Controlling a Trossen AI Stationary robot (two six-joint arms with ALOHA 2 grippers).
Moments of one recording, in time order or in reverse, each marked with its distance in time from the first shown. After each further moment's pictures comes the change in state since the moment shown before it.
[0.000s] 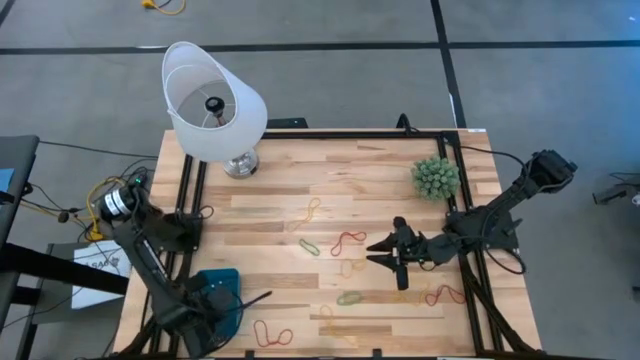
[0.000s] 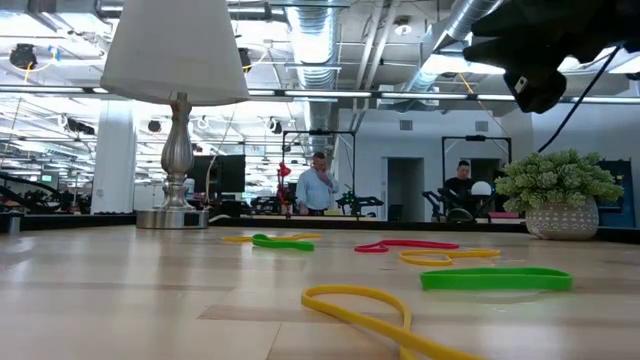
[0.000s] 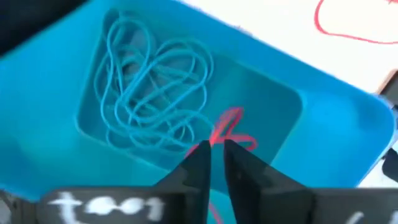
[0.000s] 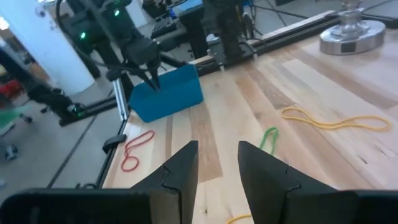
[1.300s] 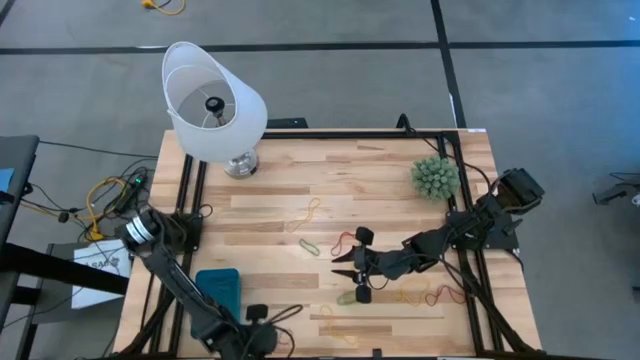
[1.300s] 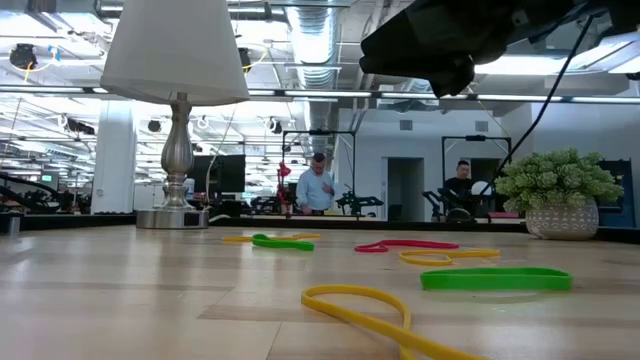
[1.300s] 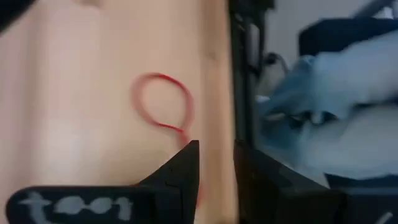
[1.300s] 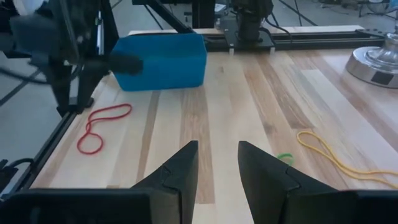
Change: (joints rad) left arm 0.122 0.274 0.111 0.680 -0.170 0.653; right arm -0.089 0.423 0.376 -0.096 -0.099 -0.273
